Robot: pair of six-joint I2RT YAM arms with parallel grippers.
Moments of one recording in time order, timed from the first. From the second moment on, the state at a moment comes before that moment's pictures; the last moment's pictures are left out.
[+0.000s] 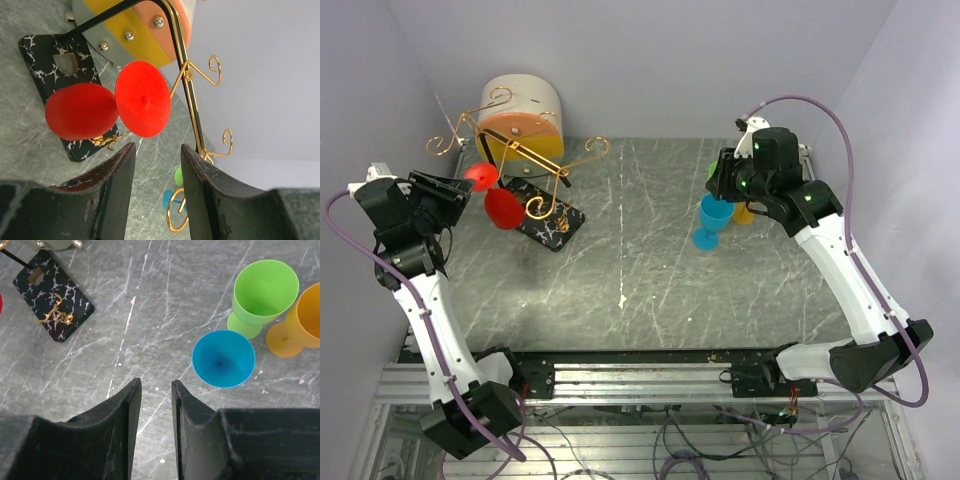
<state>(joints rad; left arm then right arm) 0.51 0.96 1.10 -0.48 0.47 -0.87 0.43 1.32 1.52 -0.74 0.00 0.26</state>
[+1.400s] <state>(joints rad) 0.51 1.11 1.00 -0.25 0.51 -0.96 0.43 1.31 1.48 -0.65 -0.04 0.26</state>
